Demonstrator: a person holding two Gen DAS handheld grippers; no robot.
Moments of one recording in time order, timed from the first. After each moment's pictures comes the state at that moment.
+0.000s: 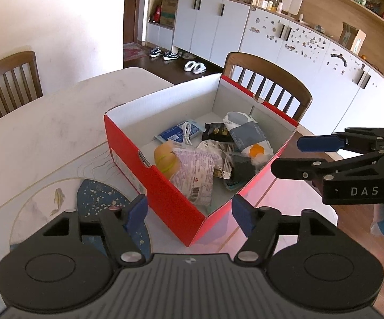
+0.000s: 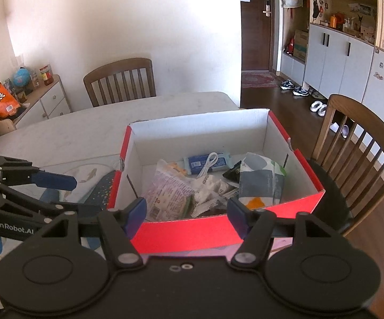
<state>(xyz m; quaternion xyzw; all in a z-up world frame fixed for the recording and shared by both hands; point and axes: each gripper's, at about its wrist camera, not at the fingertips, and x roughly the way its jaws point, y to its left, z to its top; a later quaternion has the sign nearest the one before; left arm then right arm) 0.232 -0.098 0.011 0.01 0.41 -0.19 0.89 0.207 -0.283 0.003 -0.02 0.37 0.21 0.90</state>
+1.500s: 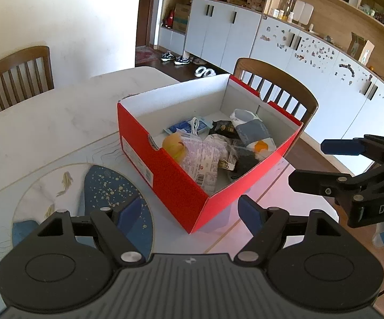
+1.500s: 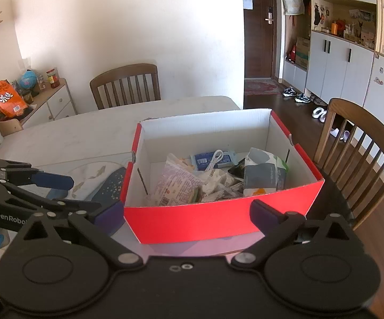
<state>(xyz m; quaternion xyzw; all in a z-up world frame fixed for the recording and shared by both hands) 0.207 -0.091 0.005 0.00 0.40 -0.16 0.90 0.178 -0.284 0.001 -0.01 0.35 0.21 0.91</state>
